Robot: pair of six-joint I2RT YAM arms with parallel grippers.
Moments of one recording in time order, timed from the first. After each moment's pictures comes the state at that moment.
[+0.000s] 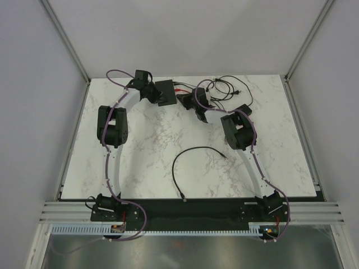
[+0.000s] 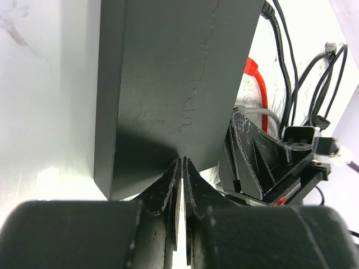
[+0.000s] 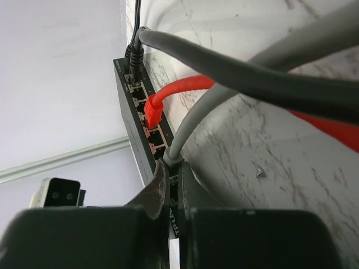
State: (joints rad) left arm -0.18 2.43 2.00 -0.40 0.35 -0.84; right arm 0.46 2.63 1.89 0.38 0.03 1.50
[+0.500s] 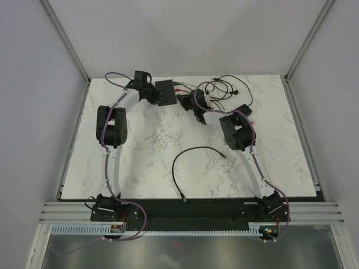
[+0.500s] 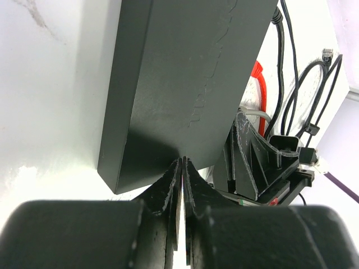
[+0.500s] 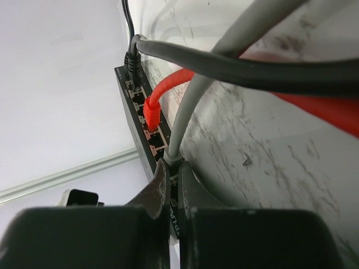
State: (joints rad) left arm -0.17 2.42 1.97 -0.40 0.34 -0.92; right arm 0.47 2.63 1.86 0.42 0.09 1.60
